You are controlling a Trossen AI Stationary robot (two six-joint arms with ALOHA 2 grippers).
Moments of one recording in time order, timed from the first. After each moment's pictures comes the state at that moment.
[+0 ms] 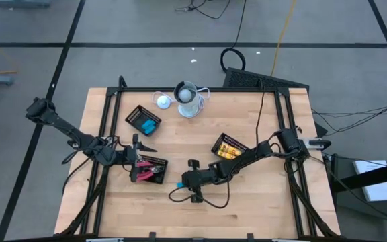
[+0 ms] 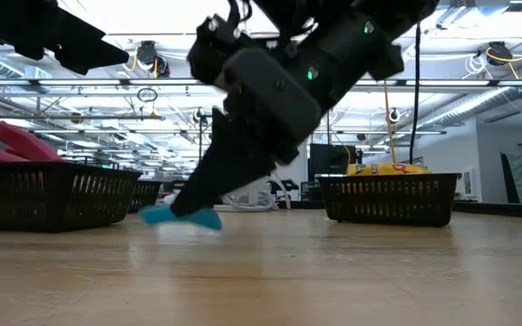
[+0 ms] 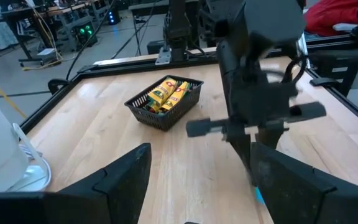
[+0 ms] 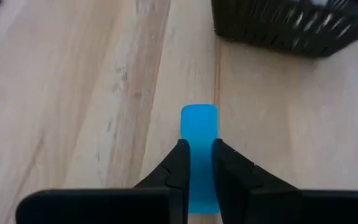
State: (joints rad) left arm -0.55 0.77 0.33 0.19 -0.56 -0.03; right arm 0.30 2.12 1.32 0.08 0.11 0.18
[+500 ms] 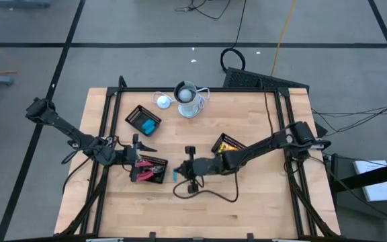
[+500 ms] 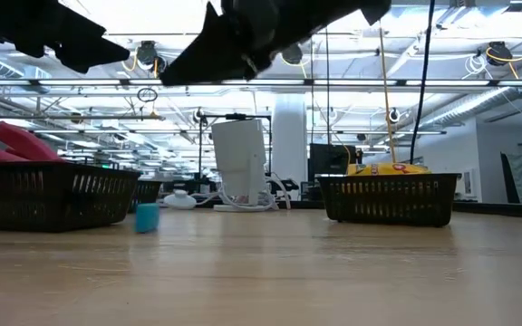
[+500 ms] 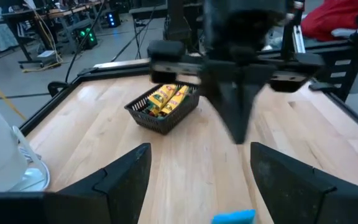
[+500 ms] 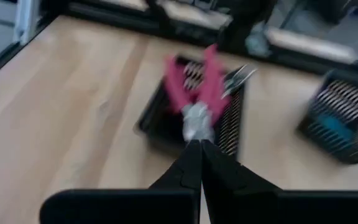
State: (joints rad) left arm -0.55 0.77 0.33 0.20 -0.56 -0.03; right arm 0.27 1.94 1.32 0.17 0.24 -0.07
